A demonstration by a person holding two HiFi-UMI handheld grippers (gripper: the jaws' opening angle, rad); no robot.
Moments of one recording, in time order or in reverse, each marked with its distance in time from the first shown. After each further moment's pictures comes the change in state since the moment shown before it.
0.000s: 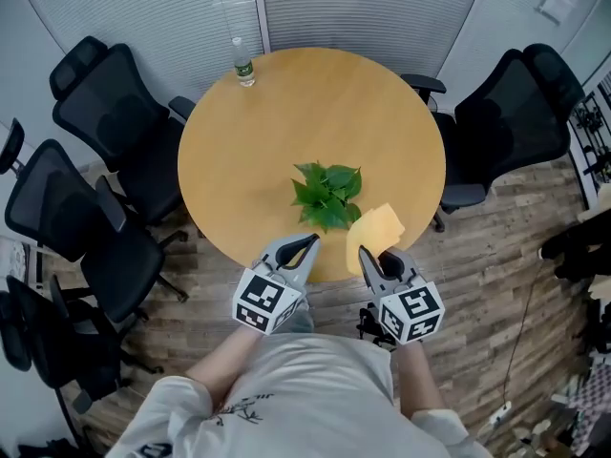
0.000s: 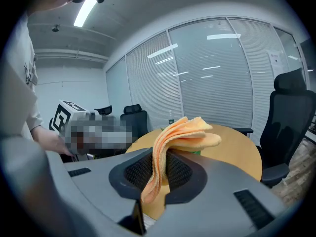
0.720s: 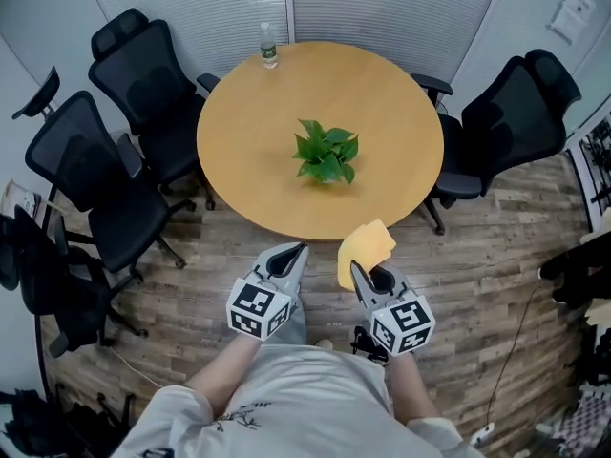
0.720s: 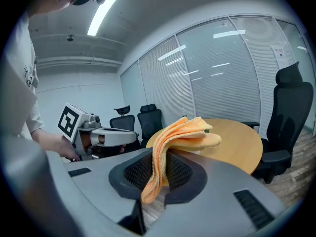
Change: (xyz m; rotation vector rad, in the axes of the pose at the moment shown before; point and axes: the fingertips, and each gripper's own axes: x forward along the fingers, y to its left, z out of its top) left arm -0.084 -0.124 -0.055 -0.119 -0.025 0.207; right arm -0.131 0.061 -0.074 -0.014 -0.008 0.148
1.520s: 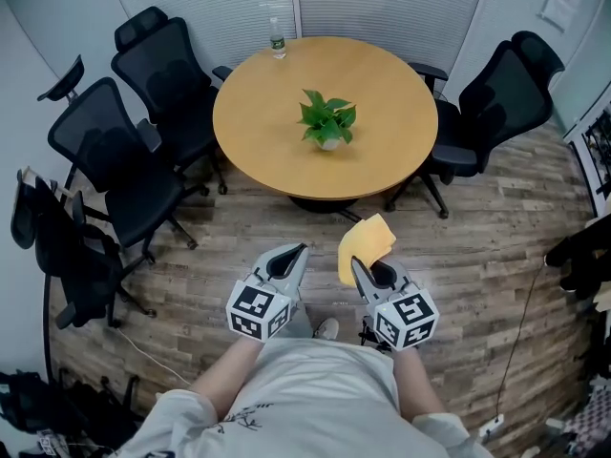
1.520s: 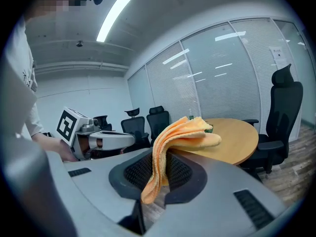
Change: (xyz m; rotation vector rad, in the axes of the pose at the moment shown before) left arm -0.109 -0.107 -0.033 0.005 -0.012 0.048; right arm -0.117 0.078 -0.037 0.003 -0.028 0.061
